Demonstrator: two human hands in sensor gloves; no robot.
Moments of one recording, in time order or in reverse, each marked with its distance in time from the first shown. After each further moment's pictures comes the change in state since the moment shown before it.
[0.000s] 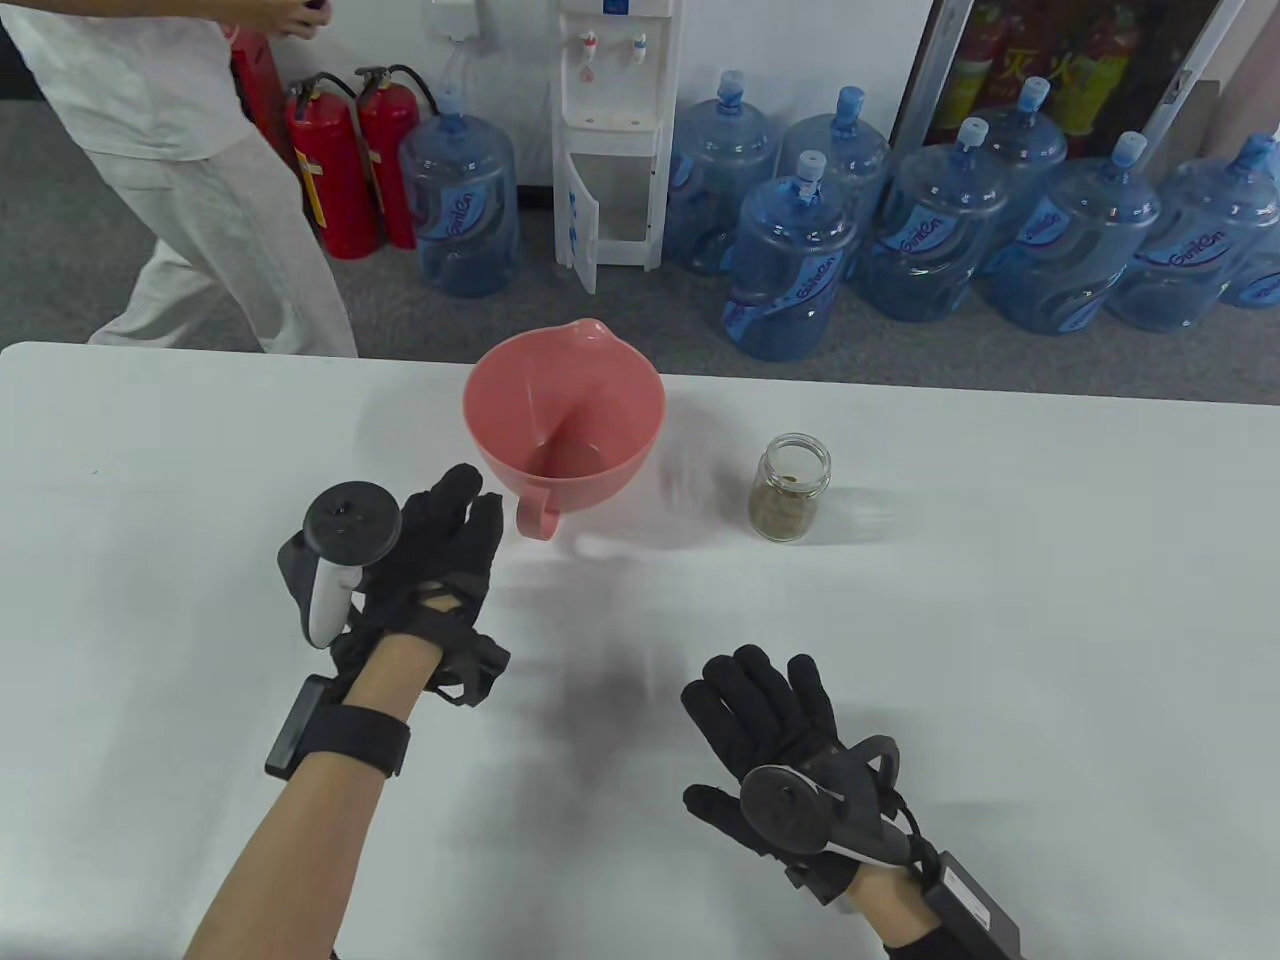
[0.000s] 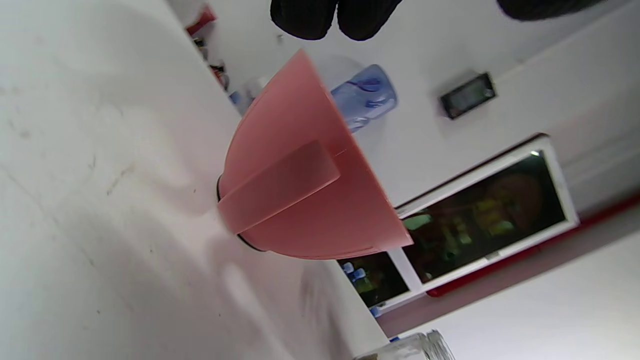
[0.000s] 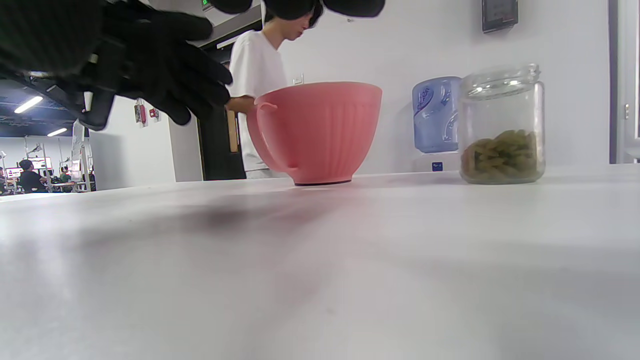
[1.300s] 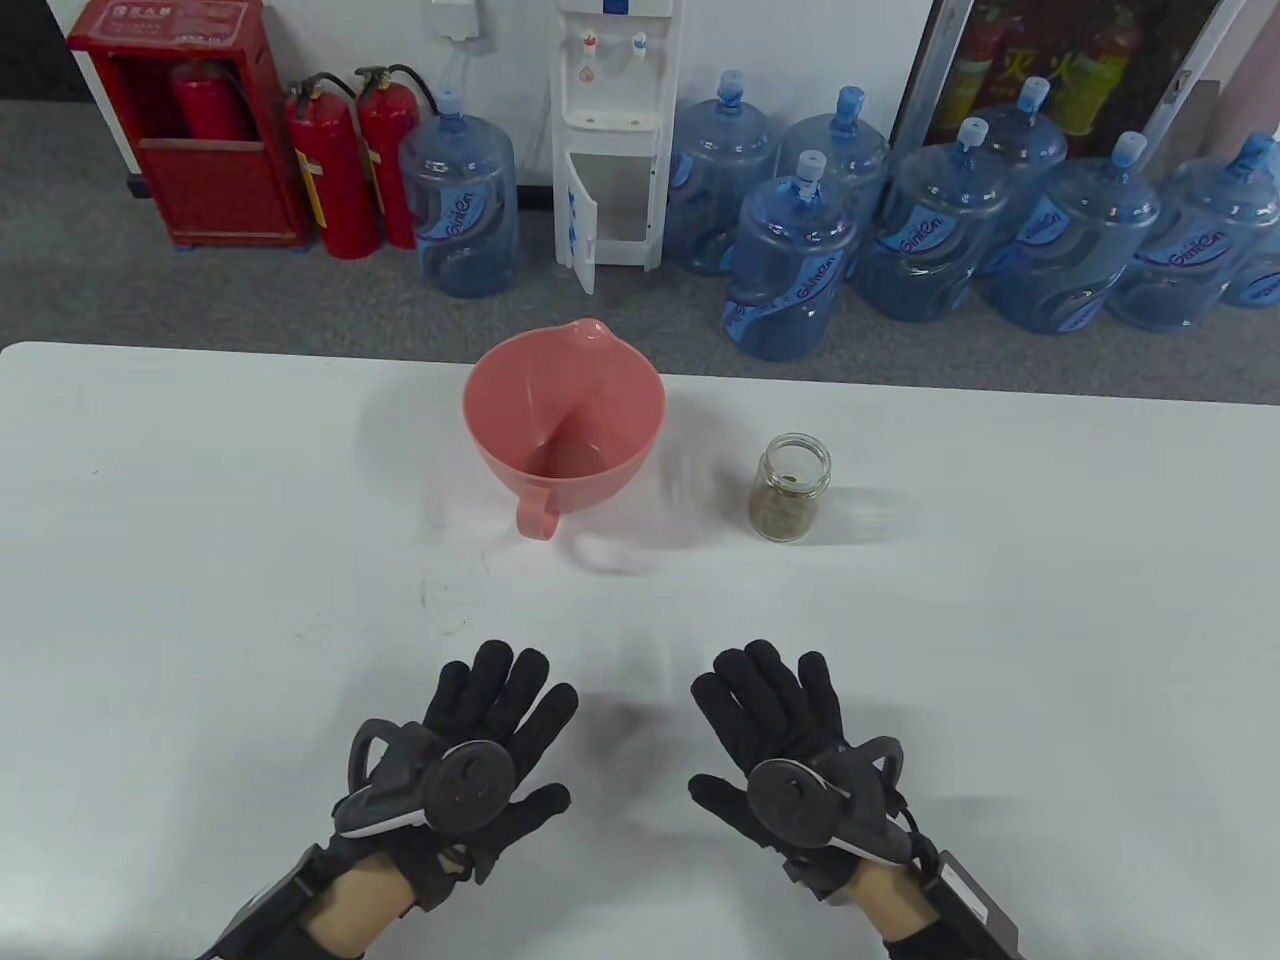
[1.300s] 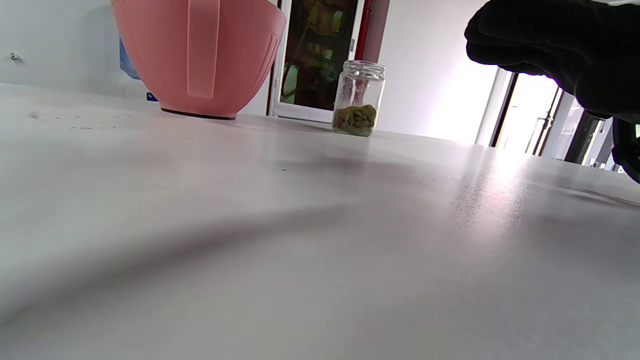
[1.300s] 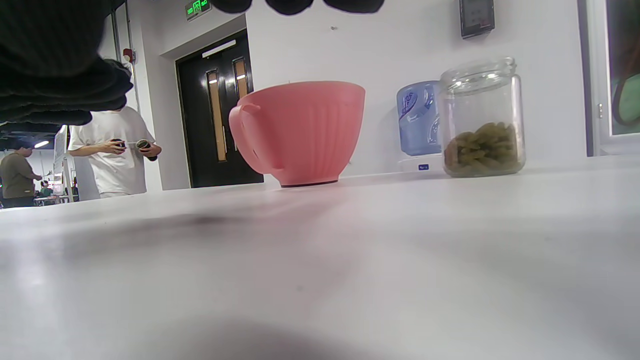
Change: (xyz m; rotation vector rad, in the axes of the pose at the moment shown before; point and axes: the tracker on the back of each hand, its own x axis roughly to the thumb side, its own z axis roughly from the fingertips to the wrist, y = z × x) left_hand -0.032 -0.075 0.145 -0.256 -0.590 -0.913; right_hand -0.006 0.003 0.000 -0.027 0.043 -0.016
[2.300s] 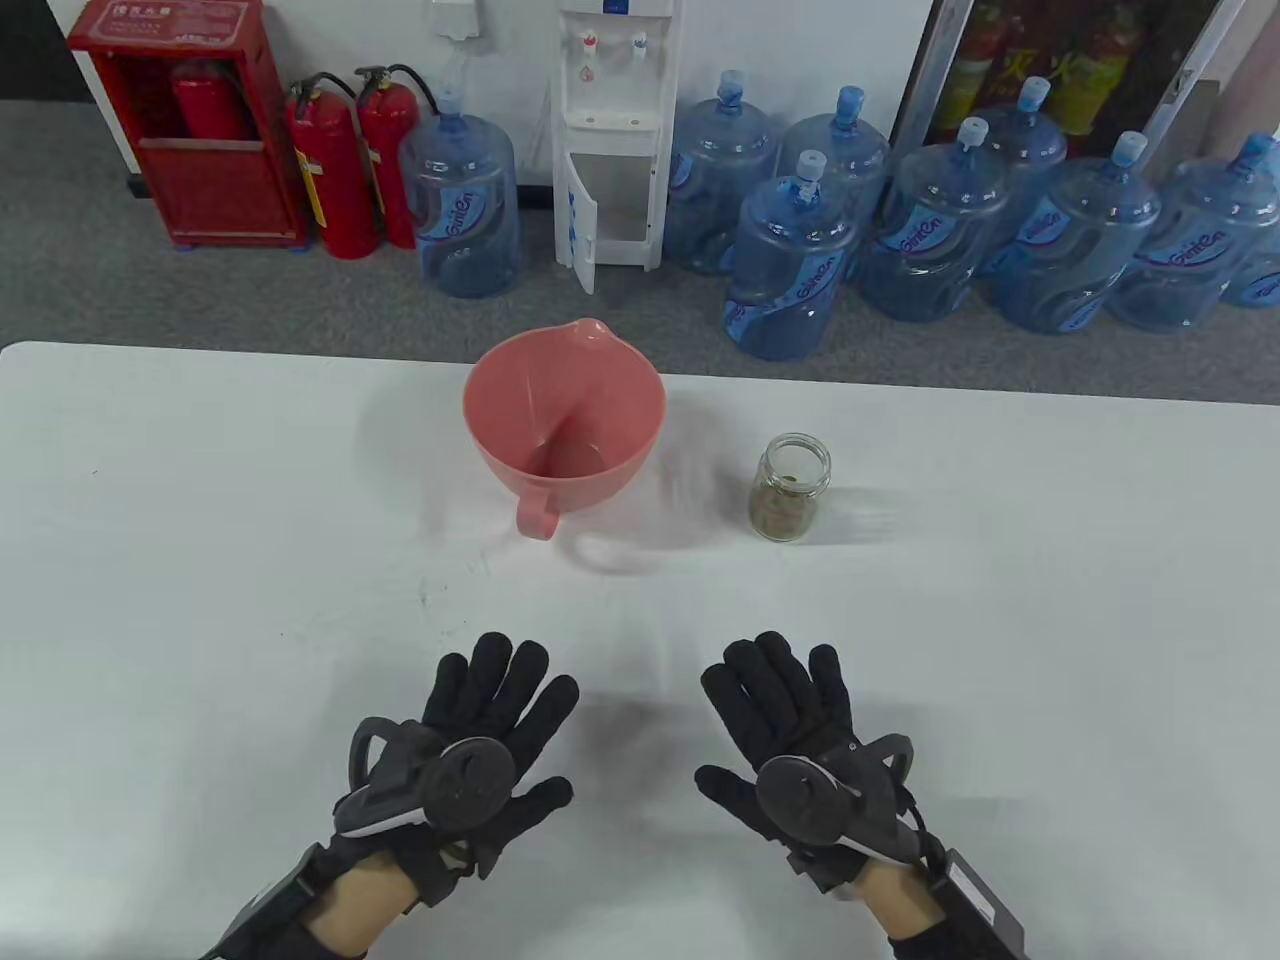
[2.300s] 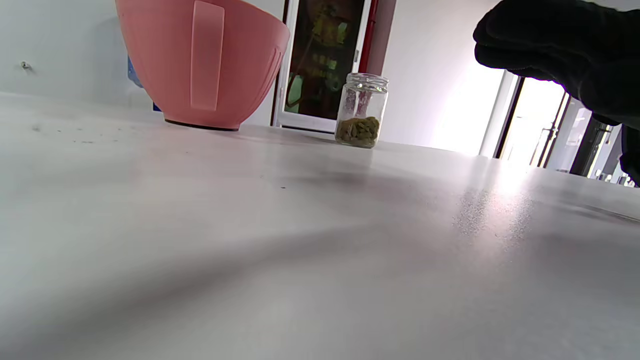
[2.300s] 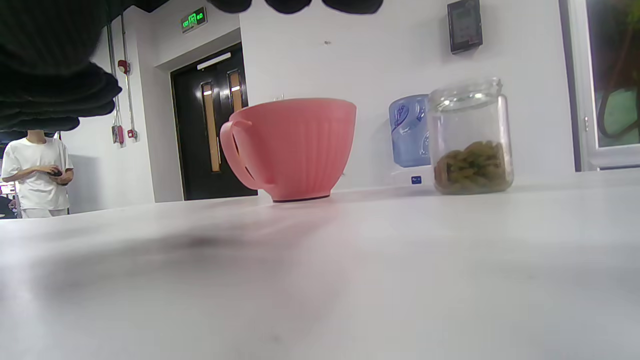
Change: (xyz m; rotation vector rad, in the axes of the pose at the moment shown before) left_hand -0.002 0.005 0.001 0.031 0.018 0.017; right_hand -0.002 -0.006 -0.002 -0.031 0.022 -0.002
